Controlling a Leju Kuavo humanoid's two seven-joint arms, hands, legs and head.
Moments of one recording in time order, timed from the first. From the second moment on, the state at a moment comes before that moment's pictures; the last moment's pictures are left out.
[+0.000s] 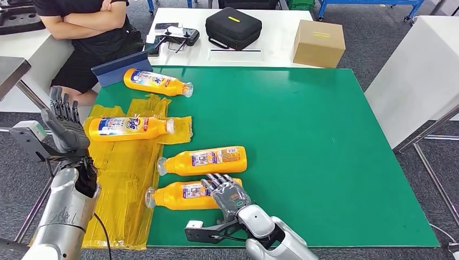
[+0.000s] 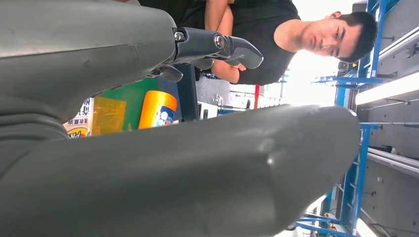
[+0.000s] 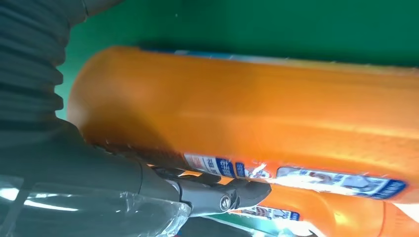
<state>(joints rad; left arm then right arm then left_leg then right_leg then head) -0.50 -0.01 0.09 -1.07 0.18 0.02 -0.44 -0.29 0.03 0.76 -1.18 1.13 0.09 0.16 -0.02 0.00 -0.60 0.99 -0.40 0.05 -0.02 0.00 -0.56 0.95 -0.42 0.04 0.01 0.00</state>
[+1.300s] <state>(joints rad) -0.42 -0.02 0.11 -1.13 0.16 0.01 -0.41 -0.27 0.01 0.66 -1.33 0.95 0.20 0.10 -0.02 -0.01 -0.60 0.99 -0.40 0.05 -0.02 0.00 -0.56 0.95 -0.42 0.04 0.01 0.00</state>
